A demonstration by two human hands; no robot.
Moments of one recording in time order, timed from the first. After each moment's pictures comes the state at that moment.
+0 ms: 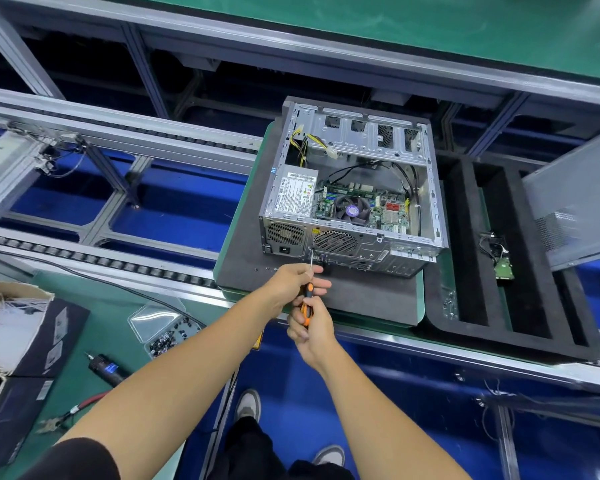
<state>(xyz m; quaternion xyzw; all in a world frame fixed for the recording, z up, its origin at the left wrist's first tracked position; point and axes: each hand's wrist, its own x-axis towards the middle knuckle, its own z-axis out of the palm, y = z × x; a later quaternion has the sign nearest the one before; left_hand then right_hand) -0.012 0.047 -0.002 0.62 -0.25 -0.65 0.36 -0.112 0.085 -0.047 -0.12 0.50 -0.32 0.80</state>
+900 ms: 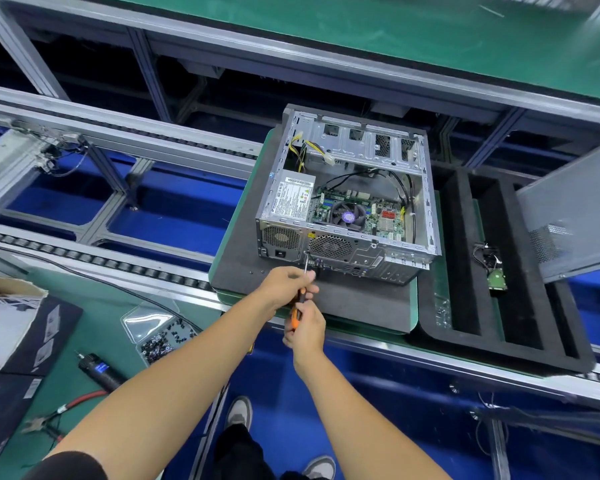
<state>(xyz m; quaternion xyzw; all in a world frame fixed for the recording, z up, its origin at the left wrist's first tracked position) -0.010 0.048 -0.011 0.64 -0.25 -0.62 0.37 -0.107 0.091 -0.047 -0.21 0.61 -0.33 0.69</state>
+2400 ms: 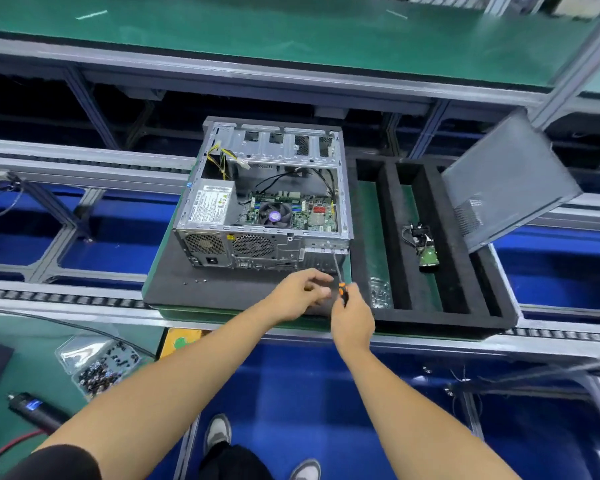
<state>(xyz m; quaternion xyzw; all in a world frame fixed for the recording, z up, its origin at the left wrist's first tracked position) -0.161 0.015 -0.002 0.57 -0.54 -0.55 0.28 -0.312 0.032 -0.033 -0.59 0.73 -0.24 0.24</state>
